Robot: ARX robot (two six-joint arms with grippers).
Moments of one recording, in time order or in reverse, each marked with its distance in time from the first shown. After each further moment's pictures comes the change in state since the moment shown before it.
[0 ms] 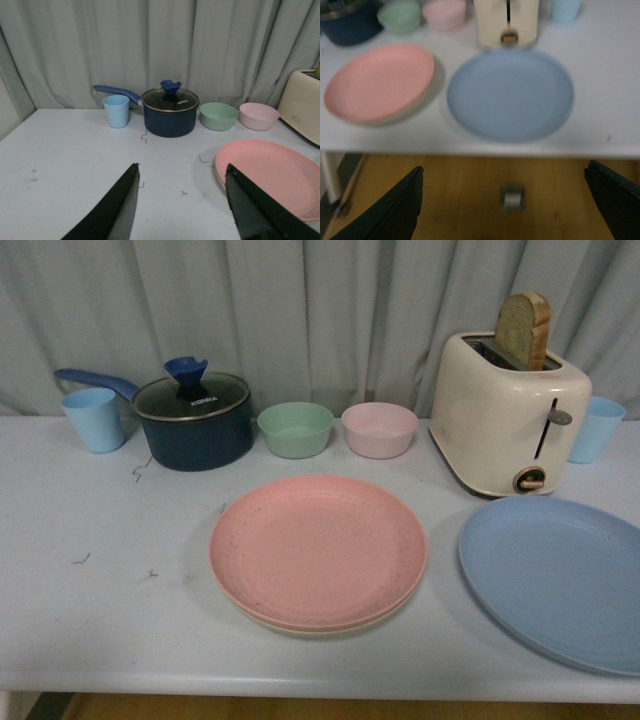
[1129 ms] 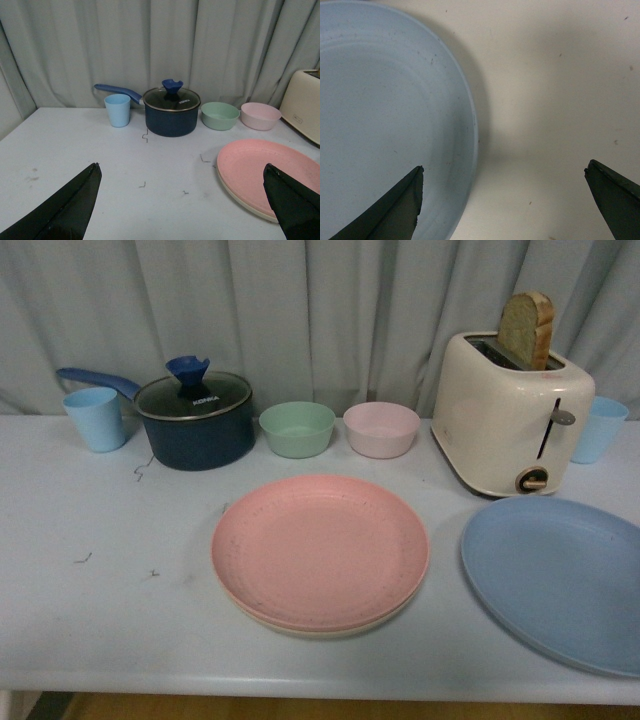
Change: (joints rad) left arm 0.000 0.000 0.000 0.000 -0.001 0.000; right arm -0.235 1.726 0.735 0.482 -0.011 -0.178
